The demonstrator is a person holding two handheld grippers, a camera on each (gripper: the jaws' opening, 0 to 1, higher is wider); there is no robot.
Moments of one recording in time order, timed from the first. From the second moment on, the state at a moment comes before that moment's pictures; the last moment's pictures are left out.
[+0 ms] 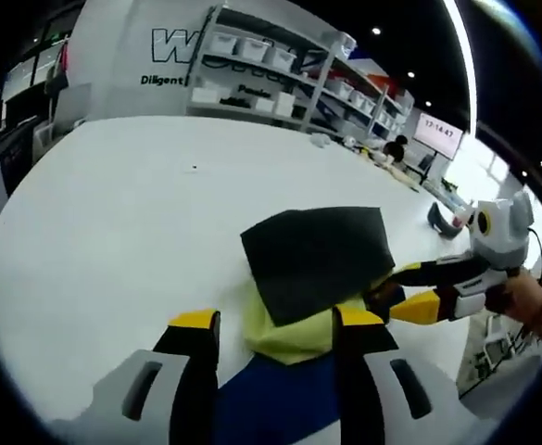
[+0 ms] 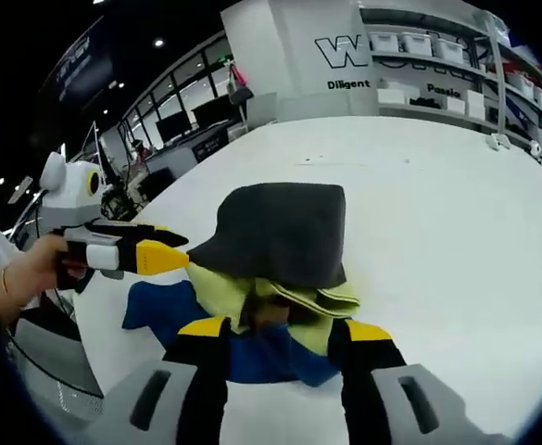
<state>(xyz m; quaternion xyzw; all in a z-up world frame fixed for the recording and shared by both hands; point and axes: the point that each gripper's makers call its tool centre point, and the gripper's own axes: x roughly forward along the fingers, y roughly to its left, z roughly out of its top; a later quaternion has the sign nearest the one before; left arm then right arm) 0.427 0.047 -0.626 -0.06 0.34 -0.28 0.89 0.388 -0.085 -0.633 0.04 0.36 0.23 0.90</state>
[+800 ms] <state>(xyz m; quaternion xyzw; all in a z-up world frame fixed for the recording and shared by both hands) 0.433 0.039 -0.620 -0.05 0.32 -0.31 0.89 0.388 -0.076 -0.639 -0.02 0.36 0.26 0.89</state>
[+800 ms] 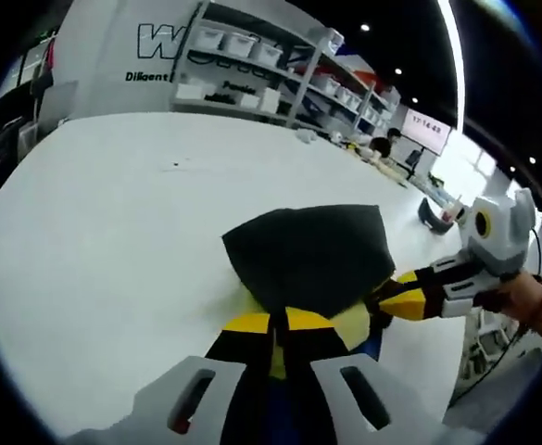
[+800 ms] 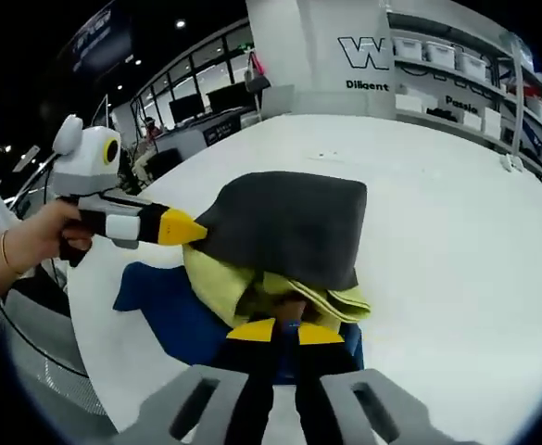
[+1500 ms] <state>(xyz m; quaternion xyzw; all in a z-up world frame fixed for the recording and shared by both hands) 0.450 0.112 -0.561 -0.05 0.25 -0.22 0.94 0.397 -0.114 -0.614 -0.06 0.34 0.21 0.92</state>
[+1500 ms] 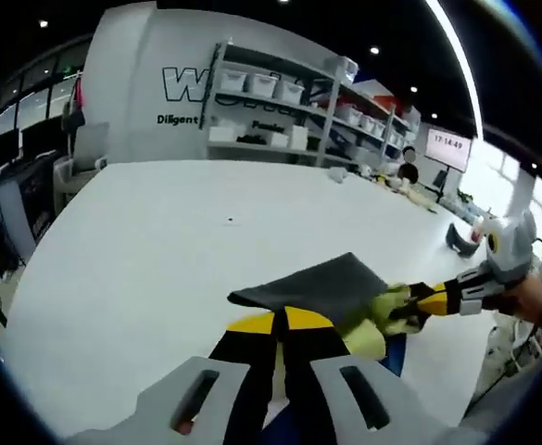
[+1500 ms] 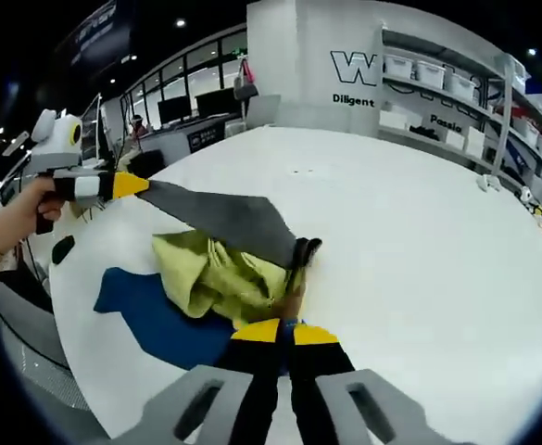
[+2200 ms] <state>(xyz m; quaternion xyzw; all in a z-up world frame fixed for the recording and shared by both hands) 0.442 0.248 -0.540 -0.02 0.24 -0.07 0.97 0.419 -0.147 -0.607 -0.09 0.34 0.19 0.92</state>
